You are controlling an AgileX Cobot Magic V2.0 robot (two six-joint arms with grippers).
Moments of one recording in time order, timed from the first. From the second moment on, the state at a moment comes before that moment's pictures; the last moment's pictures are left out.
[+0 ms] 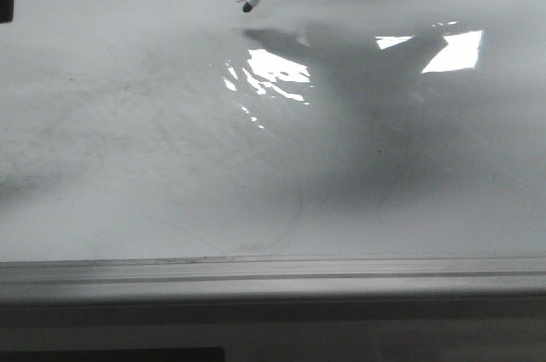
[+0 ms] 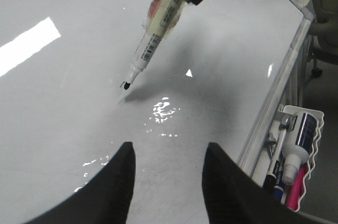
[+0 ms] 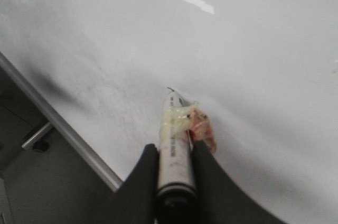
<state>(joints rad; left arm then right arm) -0.99 0.66 -0.38 -0.02 -0.02 0.28 0.73 1.04 -1.03 0.06 0.66 0.08</state>
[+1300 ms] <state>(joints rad) -1.01 0.75 -0.38 -0.06 -0.06 0.28 0.85 1.11 -1.04 0.08 0.81 0.14</state>
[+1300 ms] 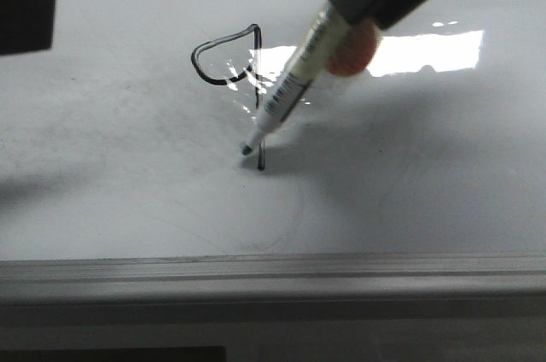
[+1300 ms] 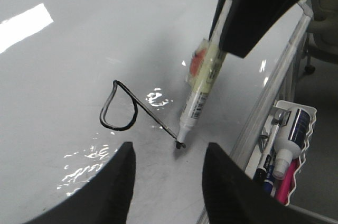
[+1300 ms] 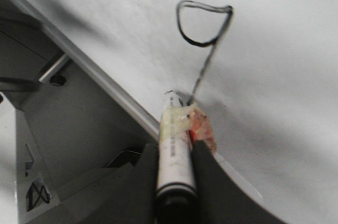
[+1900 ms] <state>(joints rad) -1.05 0.98 -0.38 -0.04 -0.23 0.28 0.95 1.16 -1.06 0.12 0.74 0.19</state>
